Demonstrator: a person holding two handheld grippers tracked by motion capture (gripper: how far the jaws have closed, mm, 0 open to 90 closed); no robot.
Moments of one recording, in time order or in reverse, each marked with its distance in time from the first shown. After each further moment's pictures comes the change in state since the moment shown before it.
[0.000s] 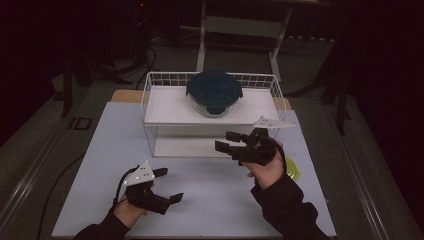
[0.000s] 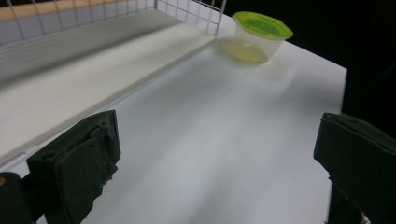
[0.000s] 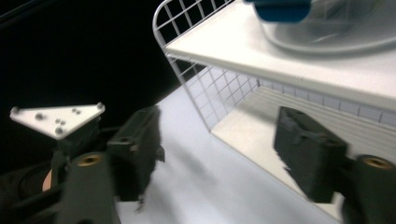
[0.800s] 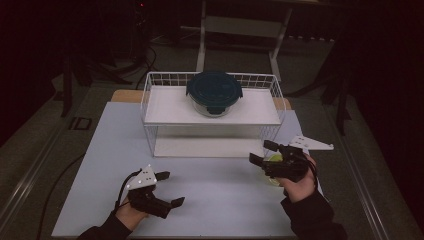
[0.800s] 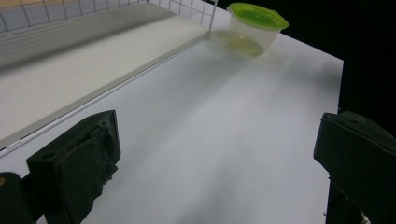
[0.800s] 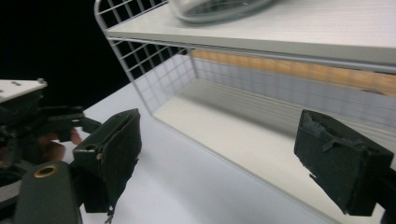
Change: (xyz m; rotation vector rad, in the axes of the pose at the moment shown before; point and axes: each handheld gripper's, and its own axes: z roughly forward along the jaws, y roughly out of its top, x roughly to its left) left arm -0.002 -0.009 0.006 0.003 -0.011 0.011; right arm -0.045 -0.050 -0.072 -0.083 -0.170 -0.061
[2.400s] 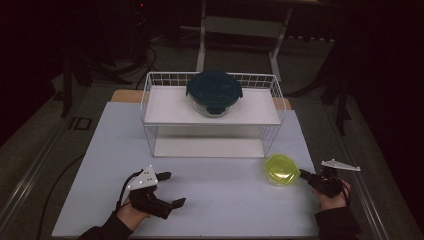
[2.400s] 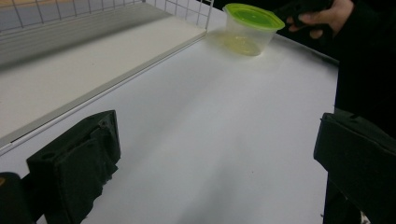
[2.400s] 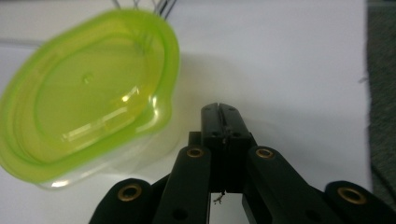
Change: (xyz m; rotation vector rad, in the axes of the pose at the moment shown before) left arm -0.001 0.000 0.002 0.000 -0.013 -0.003; right arm -0.121 -0.108 -0.064 0.253 -0.408 0.203
